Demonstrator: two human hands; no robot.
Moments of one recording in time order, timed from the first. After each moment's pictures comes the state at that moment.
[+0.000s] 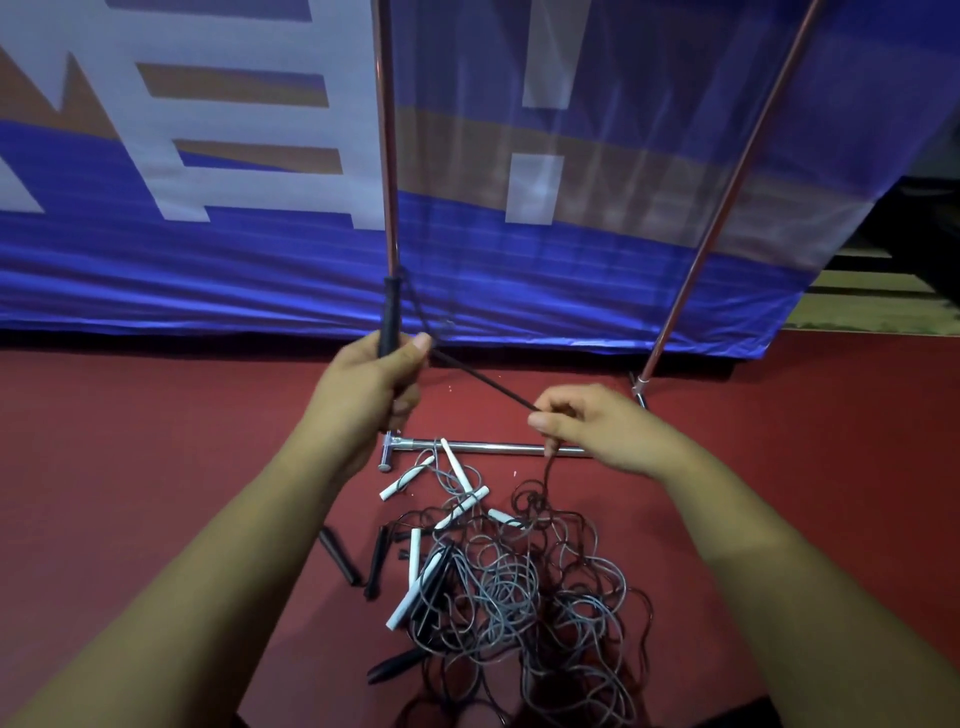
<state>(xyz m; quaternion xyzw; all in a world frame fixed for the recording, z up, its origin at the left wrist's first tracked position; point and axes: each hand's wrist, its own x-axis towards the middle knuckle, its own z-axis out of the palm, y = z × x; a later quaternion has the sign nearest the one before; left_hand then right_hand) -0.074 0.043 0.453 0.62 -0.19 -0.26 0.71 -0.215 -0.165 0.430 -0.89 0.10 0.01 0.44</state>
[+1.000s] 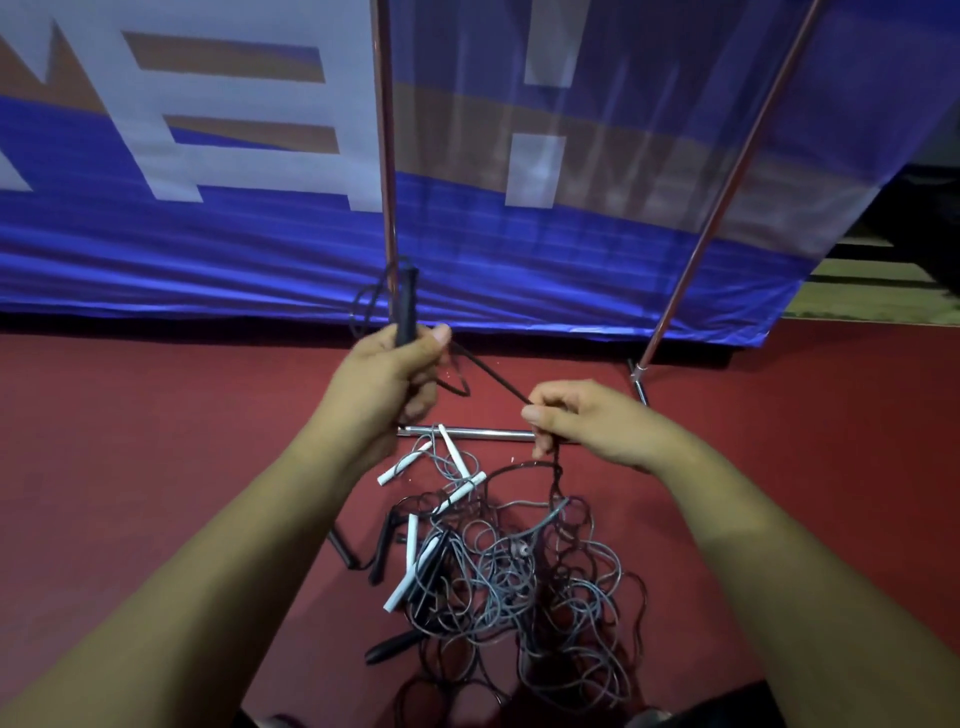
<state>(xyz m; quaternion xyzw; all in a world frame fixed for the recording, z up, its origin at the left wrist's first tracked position) -0.088 0.035 0.449 0.57 -0.19 -0.30 0.74 -0.220 -0.157 0.428 -0.86 0.09 0.06 0.49</state>
